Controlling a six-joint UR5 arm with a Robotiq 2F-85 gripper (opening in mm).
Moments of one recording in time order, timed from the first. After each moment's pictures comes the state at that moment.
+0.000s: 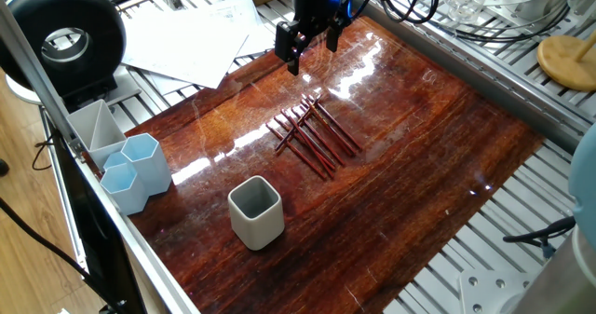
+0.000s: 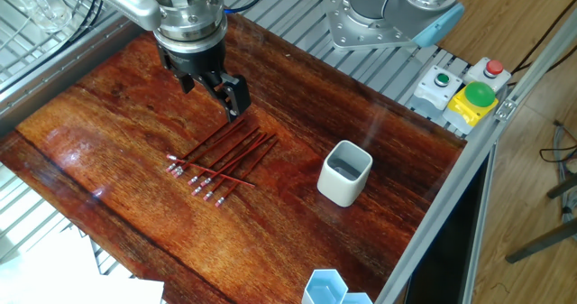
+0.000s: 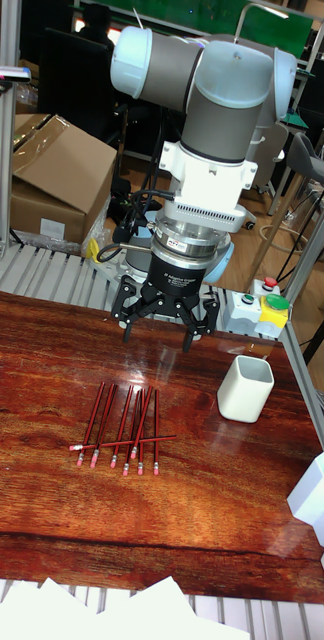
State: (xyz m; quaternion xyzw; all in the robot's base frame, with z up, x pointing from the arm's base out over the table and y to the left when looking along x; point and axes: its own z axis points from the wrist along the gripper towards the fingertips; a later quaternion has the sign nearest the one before) arm 0.544 0.002 0.190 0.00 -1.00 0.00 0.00
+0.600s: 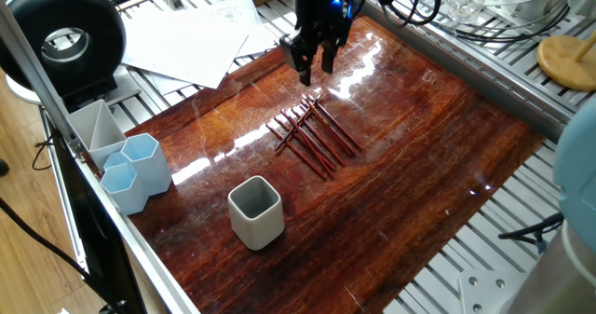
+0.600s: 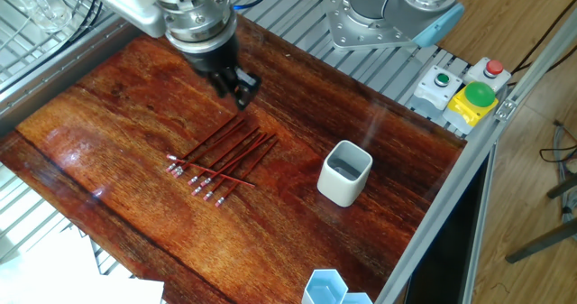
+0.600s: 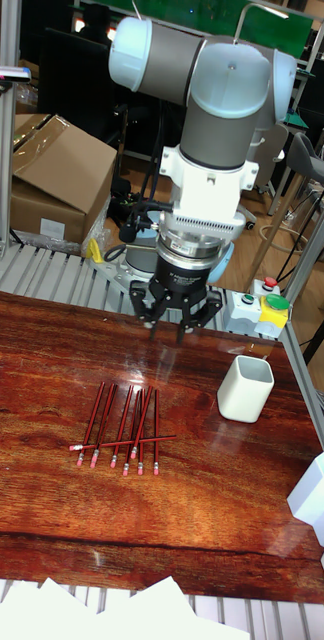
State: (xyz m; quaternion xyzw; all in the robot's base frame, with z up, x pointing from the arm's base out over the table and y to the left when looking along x) arm 0.504 0.023 0.192 0.00 -1.00 -0.04 0.08
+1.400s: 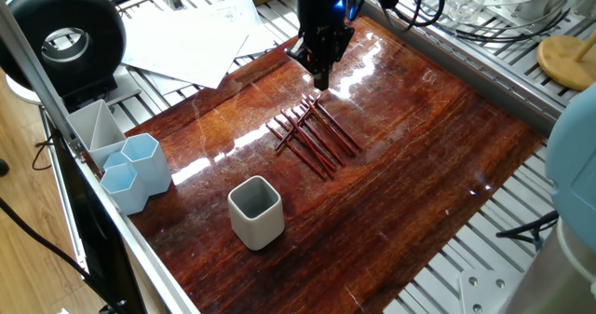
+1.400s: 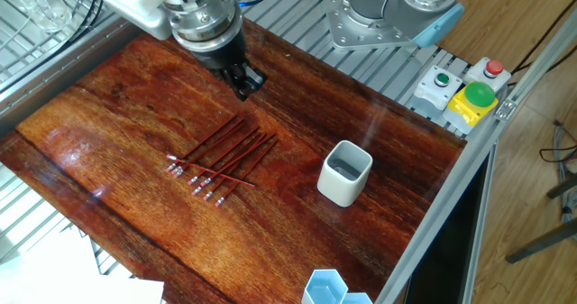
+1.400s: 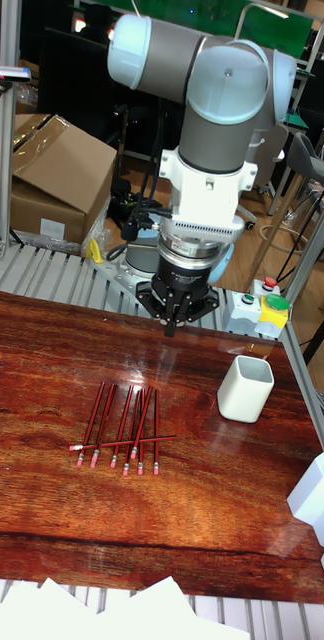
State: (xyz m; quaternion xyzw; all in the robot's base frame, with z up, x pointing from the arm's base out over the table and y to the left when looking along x) arm 0.492 0.025 0.189 0.01 -0.99 -0.05 0.09
